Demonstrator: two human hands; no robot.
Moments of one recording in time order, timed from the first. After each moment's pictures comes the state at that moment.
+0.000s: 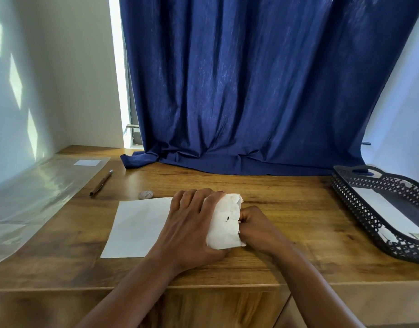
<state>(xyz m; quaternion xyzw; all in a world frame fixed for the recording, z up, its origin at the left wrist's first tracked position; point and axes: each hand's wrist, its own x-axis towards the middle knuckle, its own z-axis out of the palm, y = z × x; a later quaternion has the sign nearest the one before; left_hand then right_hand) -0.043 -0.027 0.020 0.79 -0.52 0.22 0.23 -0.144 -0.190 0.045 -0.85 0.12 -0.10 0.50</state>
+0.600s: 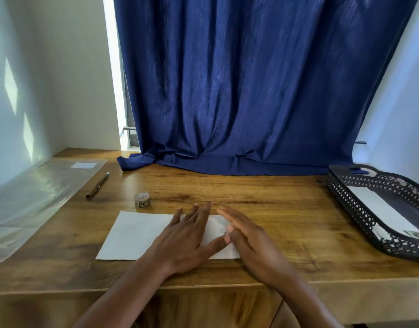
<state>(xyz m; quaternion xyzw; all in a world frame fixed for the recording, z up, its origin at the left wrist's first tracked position) -0.039 -0.028 0.007 0.85 -0.50 -0.04 0.18 -0.173 -0.193 0.011 -0.91 0.00 -0.21 0.36</state>
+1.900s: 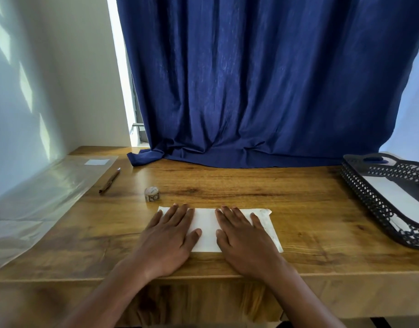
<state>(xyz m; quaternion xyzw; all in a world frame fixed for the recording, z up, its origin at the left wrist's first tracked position) -0.033 0.015 -0.001 0.91 -0.41 0.00 0.05 -0.149 -0.165 0.004 -0.99 0.10 -0.03 0.05</state>
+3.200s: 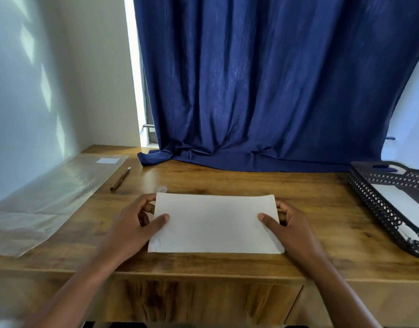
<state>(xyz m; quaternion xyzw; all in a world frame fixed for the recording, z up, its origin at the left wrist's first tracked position) -0.002 0.079 0.015 0.86 -0.25 0.03 0.44 -0.180 -0.227 0.018 -0.83 0.19 -0.25 0.46</state>
